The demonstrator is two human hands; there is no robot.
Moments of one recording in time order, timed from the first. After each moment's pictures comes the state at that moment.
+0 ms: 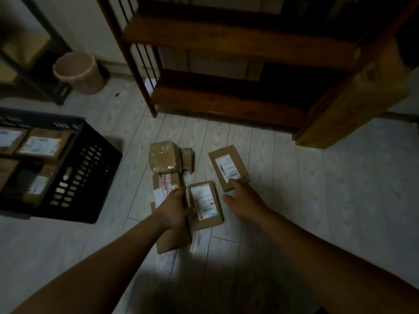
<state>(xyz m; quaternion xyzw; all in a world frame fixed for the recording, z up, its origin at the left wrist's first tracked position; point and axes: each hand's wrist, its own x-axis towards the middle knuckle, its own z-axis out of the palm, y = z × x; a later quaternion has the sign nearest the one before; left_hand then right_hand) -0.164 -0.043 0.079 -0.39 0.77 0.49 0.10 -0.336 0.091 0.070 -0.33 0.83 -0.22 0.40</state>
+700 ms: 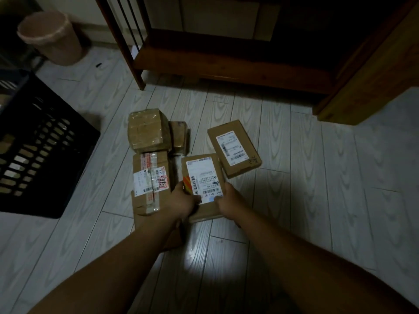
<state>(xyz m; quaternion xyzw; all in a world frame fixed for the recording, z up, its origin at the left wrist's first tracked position) -0.198 -0.018 -0.128 -0.58 0.56 0.59 0.02 -0.310 0.071 -0.150 -0.17 0.80 -0.30 0.50</state>
